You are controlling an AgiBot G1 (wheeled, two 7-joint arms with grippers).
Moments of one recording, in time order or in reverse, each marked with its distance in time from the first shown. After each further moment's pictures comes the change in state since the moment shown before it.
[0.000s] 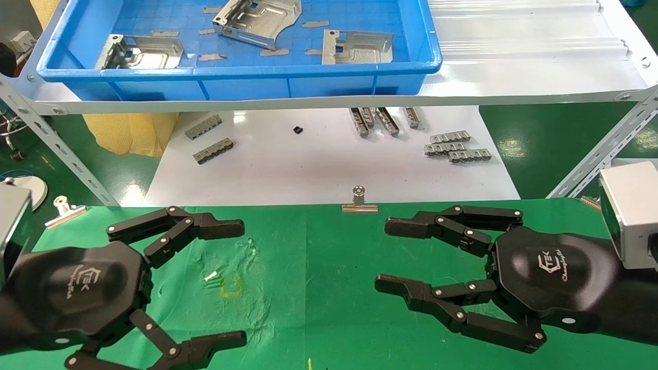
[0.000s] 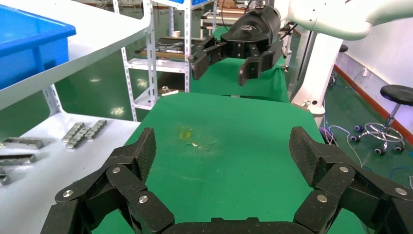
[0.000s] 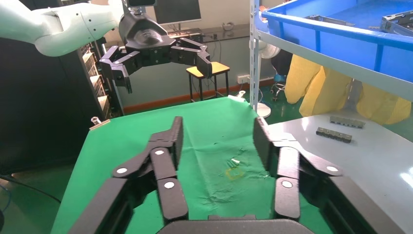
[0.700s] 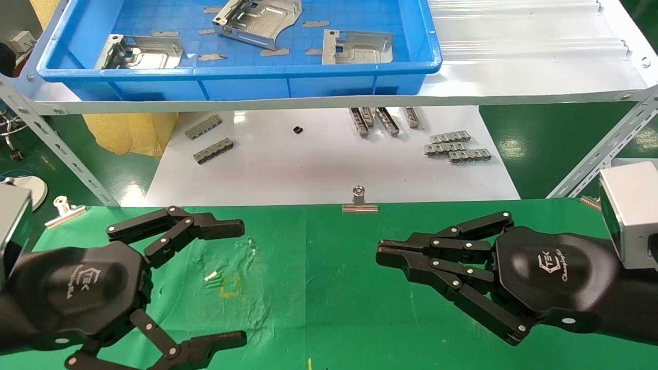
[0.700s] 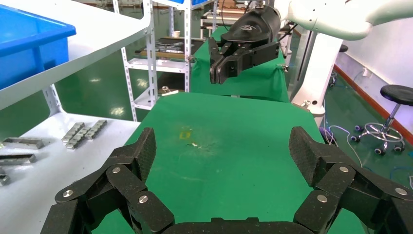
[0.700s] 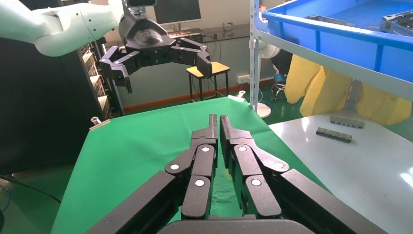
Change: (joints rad) left arm 0.000 0.000 0.000 0.000 0.000 0.000 0.000; right arm 0.000 0.000 0.000 0.000 0.000 0.000 0.000
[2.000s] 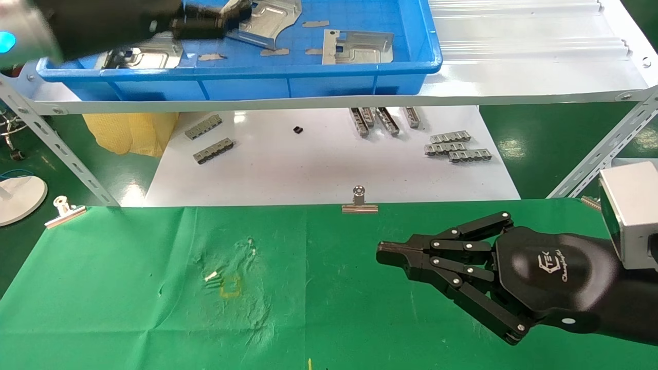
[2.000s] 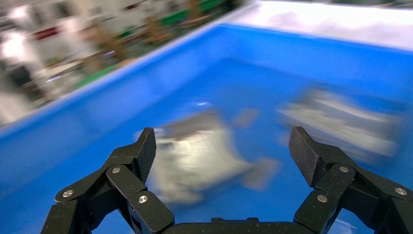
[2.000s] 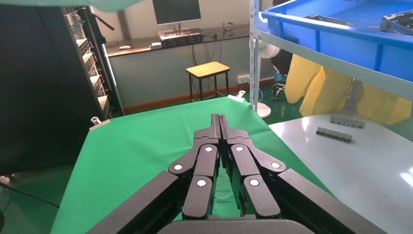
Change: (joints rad) left arm -0.778 0.461 0.150 0.904 0.465 -0.412 0.243; right arm 0.000 0.000 0.000 0.000 0.000 0.000 0.000
